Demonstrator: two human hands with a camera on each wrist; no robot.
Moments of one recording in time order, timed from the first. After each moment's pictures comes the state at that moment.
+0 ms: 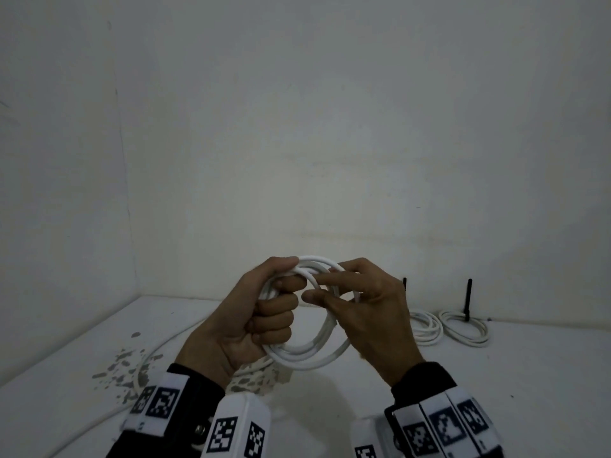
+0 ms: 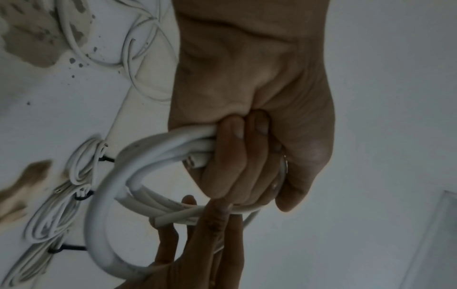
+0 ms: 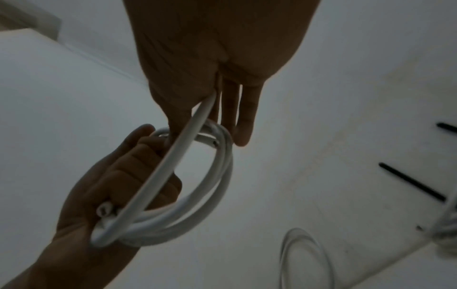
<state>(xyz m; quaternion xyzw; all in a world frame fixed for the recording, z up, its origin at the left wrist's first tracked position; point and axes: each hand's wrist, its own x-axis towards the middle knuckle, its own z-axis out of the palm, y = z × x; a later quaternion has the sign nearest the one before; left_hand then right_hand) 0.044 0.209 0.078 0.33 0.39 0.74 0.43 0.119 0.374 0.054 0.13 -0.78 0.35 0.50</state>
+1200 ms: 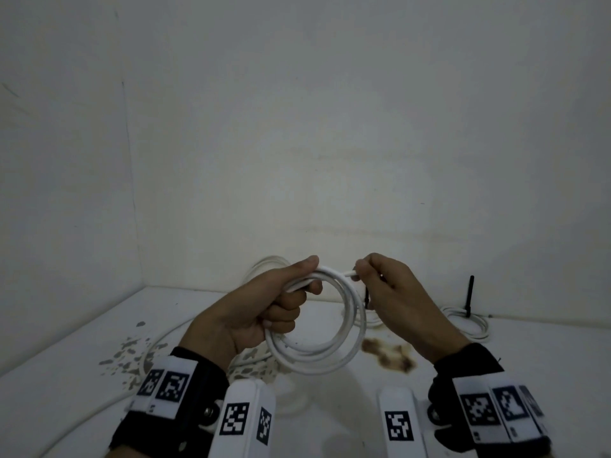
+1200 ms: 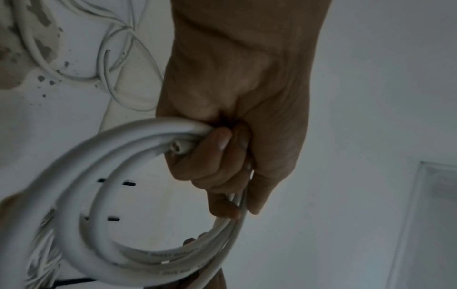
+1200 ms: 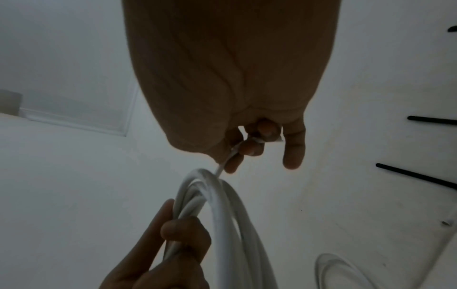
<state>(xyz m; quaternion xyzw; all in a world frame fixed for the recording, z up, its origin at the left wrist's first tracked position) 0.049 0.215 0.081 0.31 0.60 0.67 0.31 0.136 0.395 0.076 -0.01 -0.85 0.42 0.32</state>
